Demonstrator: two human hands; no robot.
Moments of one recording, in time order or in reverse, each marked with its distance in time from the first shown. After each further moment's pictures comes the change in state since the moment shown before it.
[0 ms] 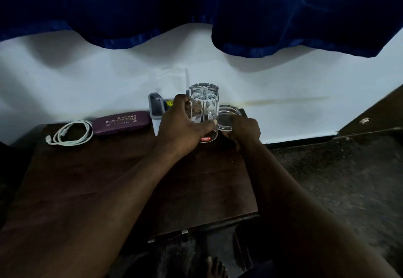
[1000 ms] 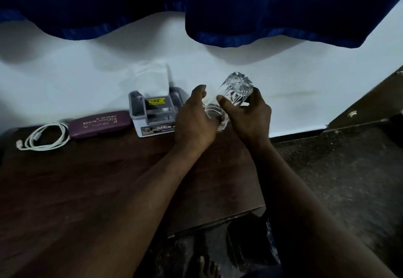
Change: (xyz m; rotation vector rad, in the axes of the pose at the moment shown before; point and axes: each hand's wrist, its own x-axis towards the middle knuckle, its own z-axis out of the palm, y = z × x) left_hand 0.015 0.017 0.075 0.081 0.034 0.154; right_hand -0.029 -0.023 -0.042 -0.251 0.276 -0.662
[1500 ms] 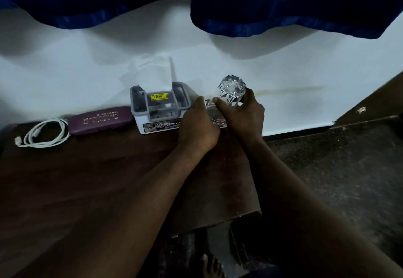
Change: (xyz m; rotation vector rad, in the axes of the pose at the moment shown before) left_hand 0.004 -0.022 0.016 0.236 -0.134 -0.121; right_hand 0.007 0.020 0.037 -0.139 -0.005 0.022
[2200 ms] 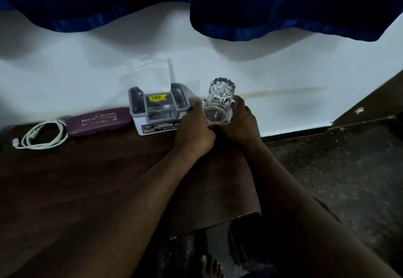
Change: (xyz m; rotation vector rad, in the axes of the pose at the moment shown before) left_hand -0.005 -0.004 -0.007 -0.025 -0.113 -0.009; right_hand 0.001 0.026 0.003 -0.156 -0.339 -0.087
